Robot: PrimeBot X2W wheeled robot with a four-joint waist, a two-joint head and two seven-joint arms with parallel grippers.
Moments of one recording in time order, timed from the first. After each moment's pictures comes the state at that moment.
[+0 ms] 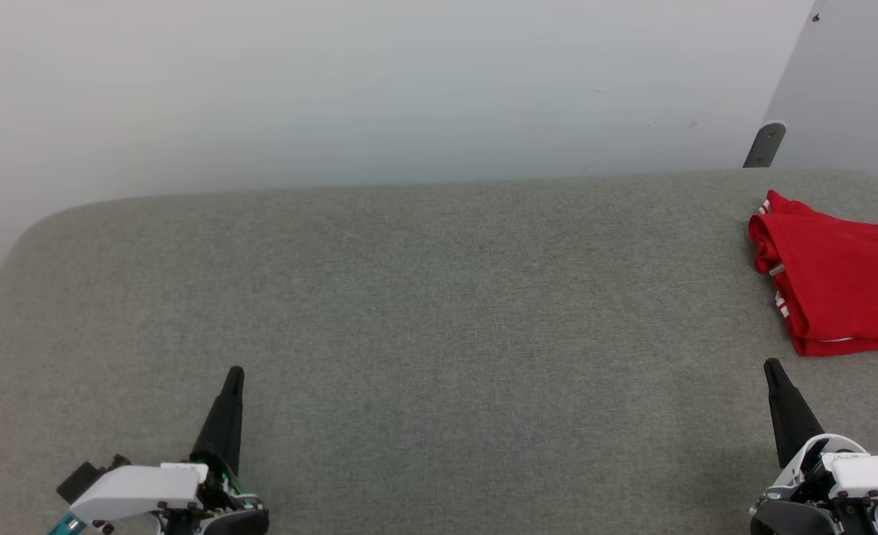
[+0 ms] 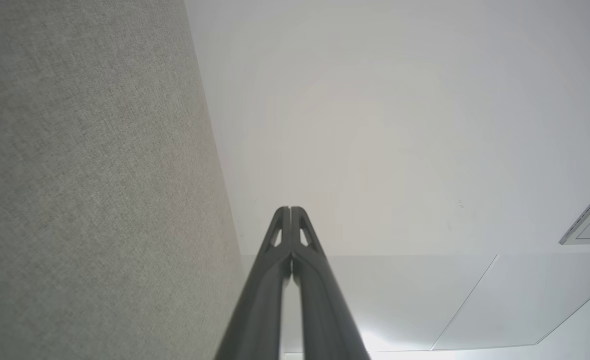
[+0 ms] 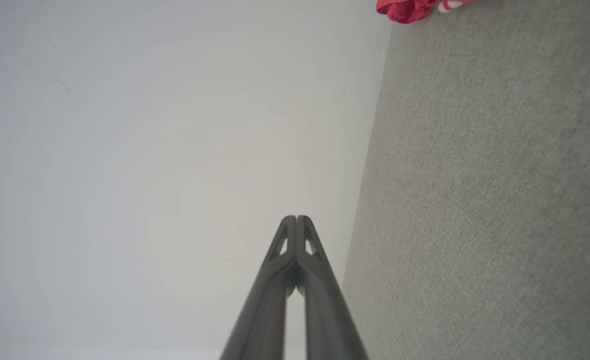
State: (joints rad) left arm -0.11 0.05 0.11 0.25 -1.61 -0.13 0.12; right arm -0.11 -0.05 -0.11 0.25 1.61 0.13 0.11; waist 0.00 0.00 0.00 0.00
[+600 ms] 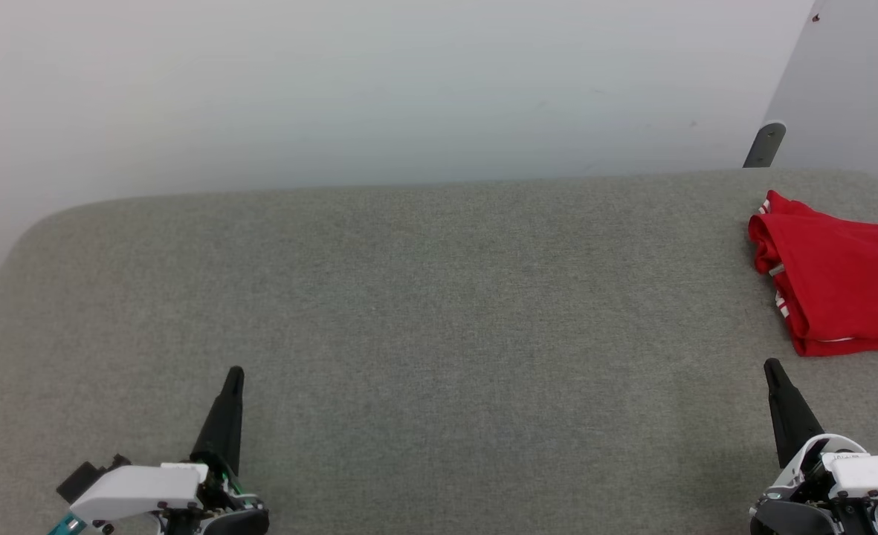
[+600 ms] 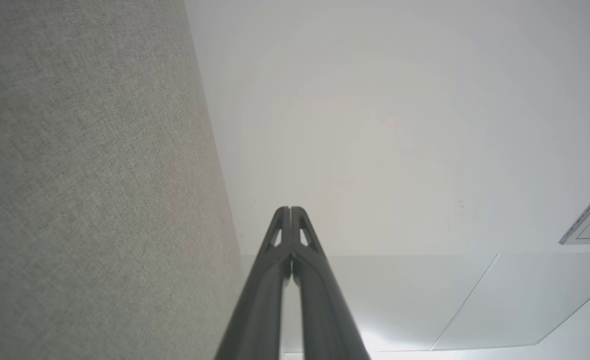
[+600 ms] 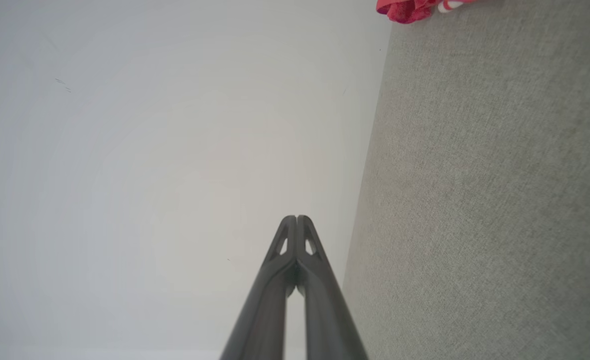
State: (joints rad) left arm -0.11 0.05 0.11 0.25 -1.61 -0.13 0.12; right arm -0.11 -0.05 -0.11 0.25 1.61 0.13 0.11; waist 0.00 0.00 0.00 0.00
